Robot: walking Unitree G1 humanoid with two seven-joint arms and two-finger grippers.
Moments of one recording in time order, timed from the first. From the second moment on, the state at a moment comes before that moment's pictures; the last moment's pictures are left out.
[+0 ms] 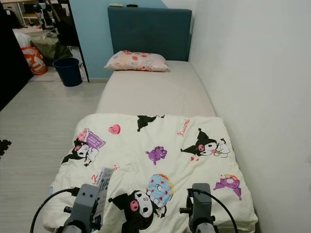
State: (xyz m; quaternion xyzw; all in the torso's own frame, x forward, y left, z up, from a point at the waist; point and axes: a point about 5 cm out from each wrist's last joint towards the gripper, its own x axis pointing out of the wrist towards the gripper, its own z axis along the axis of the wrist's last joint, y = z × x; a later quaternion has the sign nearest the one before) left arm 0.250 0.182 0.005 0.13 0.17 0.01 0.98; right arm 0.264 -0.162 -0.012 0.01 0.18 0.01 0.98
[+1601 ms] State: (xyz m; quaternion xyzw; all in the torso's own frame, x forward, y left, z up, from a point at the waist) left arm 0.250 0.179 0.004 0.13 0.17 0.00 0.98; right arm 0.266 -0.162 -0.011 0.01 0.18 0.01 0.98
